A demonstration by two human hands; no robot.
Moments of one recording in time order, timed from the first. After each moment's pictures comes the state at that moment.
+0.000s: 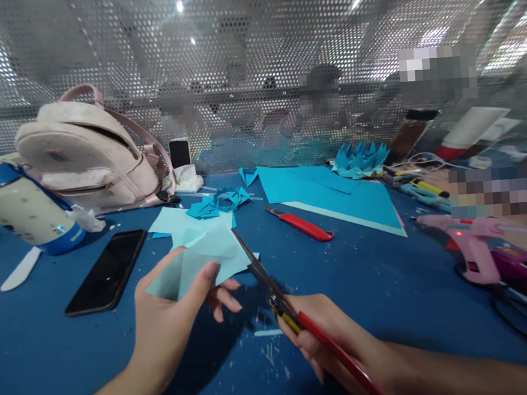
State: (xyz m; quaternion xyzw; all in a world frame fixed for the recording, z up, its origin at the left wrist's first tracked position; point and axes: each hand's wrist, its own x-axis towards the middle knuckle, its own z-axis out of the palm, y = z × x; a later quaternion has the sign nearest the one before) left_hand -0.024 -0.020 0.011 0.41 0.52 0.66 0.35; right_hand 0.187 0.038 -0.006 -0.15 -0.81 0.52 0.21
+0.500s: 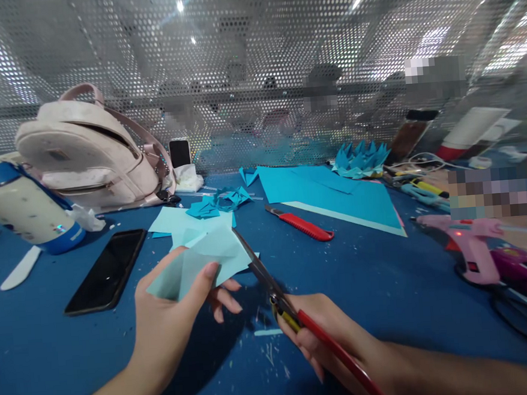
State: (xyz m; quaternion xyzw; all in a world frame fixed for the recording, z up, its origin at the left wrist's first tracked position) left_hand -0.021 -0.022 0.015 0.41 0.52 0.66 0.36; right_hand 0.185 0.038 -0.003 -0.14 -0.82 0.52 0.21
